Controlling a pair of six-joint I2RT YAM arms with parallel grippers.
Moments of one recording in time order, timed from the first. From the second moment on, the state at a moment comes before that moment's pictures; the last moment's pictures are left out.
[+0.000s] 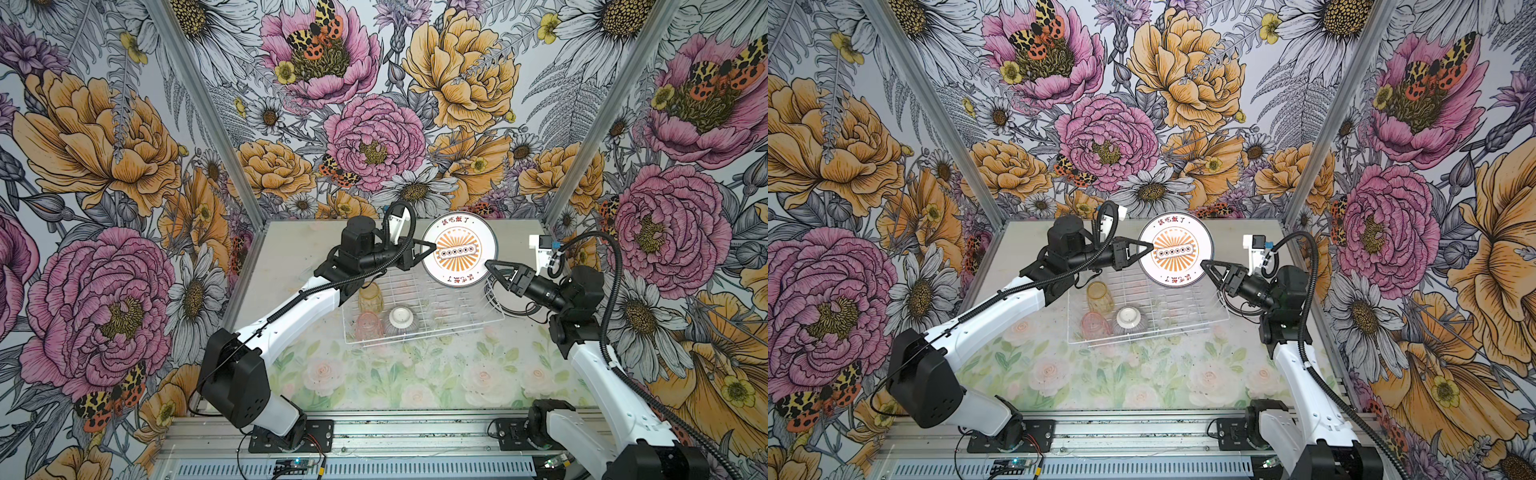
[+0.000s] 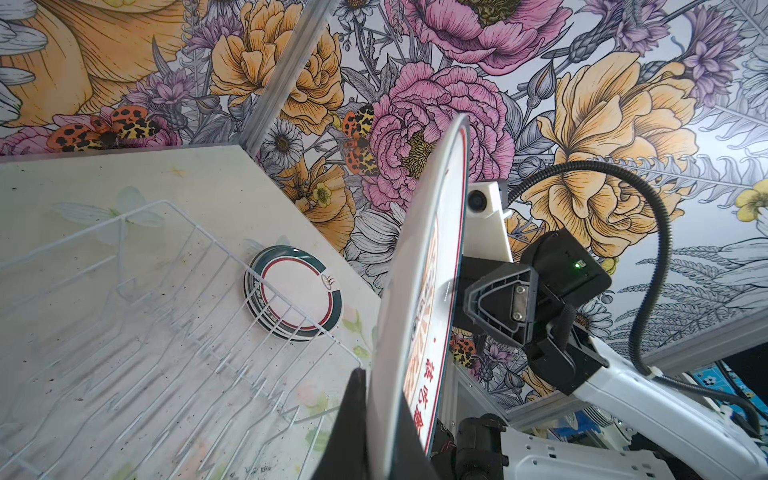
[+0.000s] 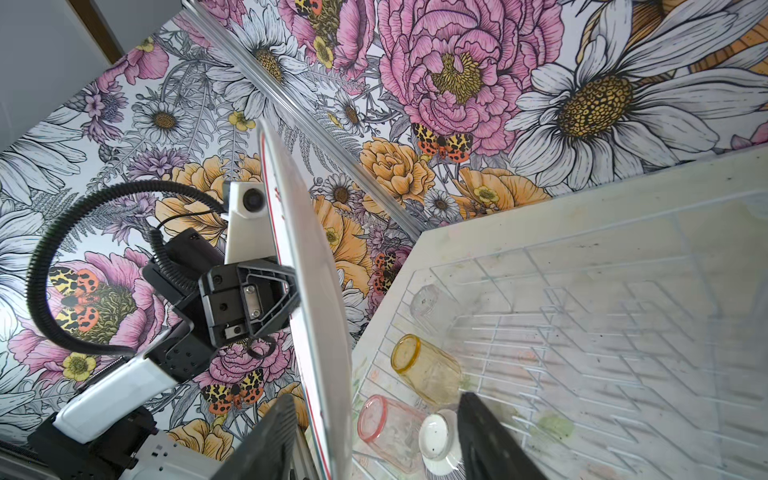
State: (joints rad) left arm -0.59 1.50 1.26 0.11 0.66 -0.61; right arm -0.05 0.95 0.66 0.33 -0.98 0.83
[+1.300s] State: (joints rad) left arm -0.64 1.49 1.23 0.08 0.63 -0.52; right arm -0.12 1.02 0.81 0.15 -0.85 0.77
